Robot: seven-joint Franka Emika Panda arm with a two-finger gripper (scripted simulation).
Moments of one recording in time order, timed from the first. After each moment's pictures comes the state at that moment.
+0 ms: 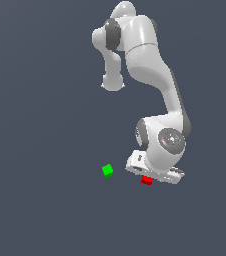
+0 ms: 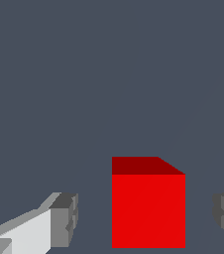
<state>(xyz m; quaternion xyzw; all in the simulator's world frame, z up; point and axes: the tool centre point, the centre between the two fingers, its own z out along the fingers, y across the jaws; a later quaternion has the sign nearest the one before) 0.119 0.150 0.042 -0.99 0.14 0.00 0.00</state>
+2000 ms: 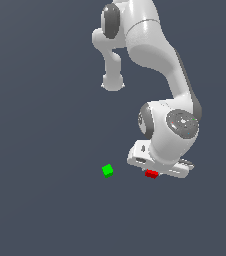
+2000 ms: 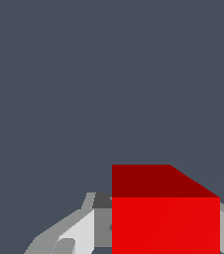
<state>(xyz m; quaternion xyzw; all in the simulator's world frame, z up) 0.118 0.150 0.108 -0.99 0.14 0.00 0.00</state>
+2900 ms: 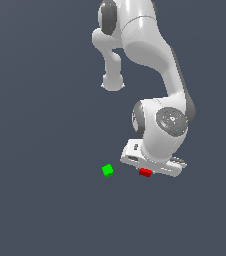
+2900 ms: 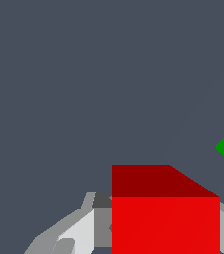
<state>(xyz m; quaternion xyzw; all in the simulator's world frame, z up) 0.114 0.127 0.111 -0.99 0.14 0.00 0.00</state>
